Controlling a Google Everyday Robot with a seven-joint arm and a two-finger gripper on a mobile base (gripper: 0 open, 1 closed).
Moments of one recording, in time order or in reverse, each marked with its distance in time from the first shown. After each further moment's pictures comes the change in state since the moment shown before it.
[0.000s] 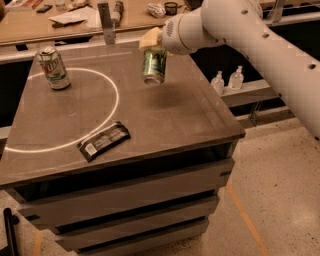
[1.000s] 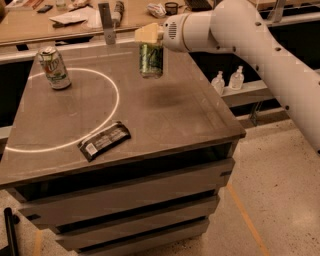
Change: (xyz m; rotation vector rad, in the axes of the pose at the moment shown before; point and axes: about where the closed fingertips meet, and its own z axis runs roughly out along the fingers) arm 0.015 -0.024 -0.015 0.158 0.149 -0.206
